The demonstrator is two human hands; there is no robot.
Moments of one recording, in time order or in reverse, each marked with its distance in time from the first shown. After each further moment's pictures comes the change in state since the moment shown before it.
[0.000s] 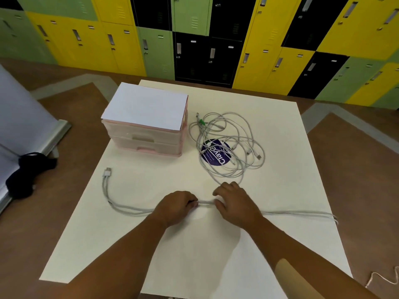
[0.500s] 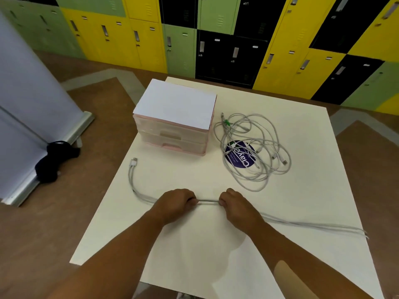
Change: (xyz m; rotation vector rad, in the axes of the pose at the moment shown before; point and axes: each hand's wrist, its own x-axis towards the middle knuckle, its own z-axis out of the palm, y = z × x) left_hand -0.035 -0.050 -0.034 0.046 0.011 -0.052; right_hand 0.027 -0.038 0.042 0.168 -0.138 0.081
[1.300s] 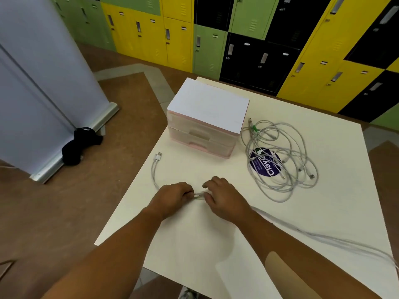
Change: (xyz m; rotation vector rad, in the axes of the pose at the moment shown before) left_hand -0.031 -0.059 -0.018 -0.087 0.172 -0.116; right_hand 0.054 -0.094 0.006 -0.143 -0.029 -0.250
